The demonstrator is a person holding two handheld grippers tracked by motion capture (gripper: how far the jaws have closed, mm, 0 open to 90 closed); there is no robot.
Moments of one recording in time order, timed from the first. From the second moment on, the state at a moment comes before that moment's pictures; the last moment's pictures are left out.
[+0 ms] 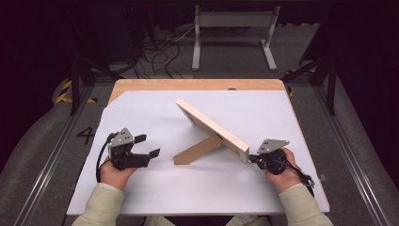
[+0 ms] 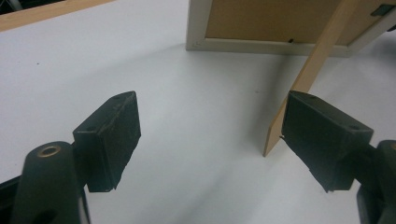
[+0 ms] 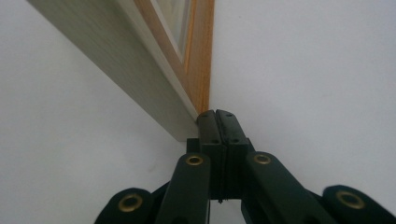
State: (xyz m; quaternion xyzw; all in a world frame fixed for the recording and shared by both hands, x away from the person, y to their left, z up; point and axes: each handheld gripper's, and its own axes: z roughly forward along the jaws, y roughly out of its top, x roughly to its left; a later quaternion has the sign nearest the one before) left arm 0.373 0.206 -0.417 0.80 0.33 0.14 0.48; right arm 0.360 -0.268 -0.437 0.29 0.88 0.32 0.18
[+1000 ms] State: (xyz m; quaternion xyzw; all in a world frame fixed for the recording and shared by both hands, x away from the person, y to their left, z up) left arm 0.376 0.210 -0.417 0.80 0.34 0.14 0.48; right arm 0.329 -0.223 -0.436 0.21 0.91 0.33 0.12
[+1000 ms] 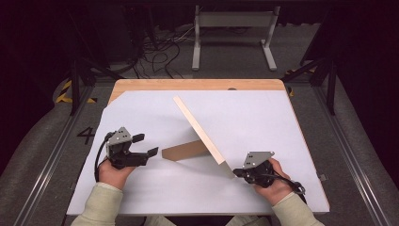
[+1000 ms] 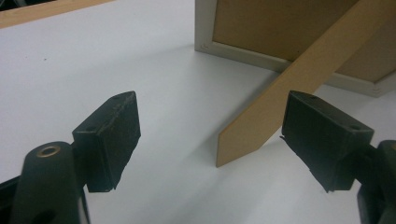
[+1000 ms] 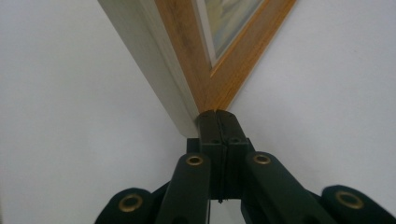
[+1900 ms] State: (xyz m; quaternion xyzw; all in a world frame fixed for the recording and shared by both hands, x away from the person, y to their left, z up) left arm 0.375 0.212 -0.417 0.80 0.34 0.13 0.48; right arm 0.311 -0.186 -0.440 0.13 0.92 0.35 0.08
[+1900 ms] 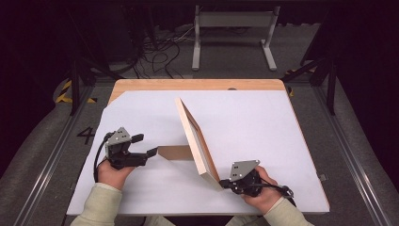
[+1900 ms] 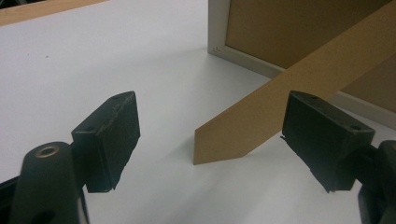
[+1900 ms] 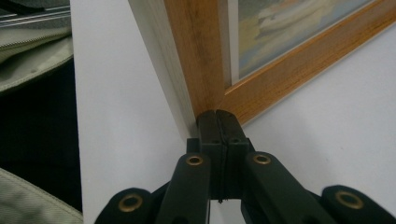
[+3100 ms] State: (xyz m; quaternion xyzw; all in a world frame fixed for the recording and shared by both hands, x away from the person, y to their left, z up) left arm 0.370 0.221 -0.417 0.79 0.35 0.14 0.48; right arm 0.306 -0.150 -0.445 0.09 0.92 0.37 0.07
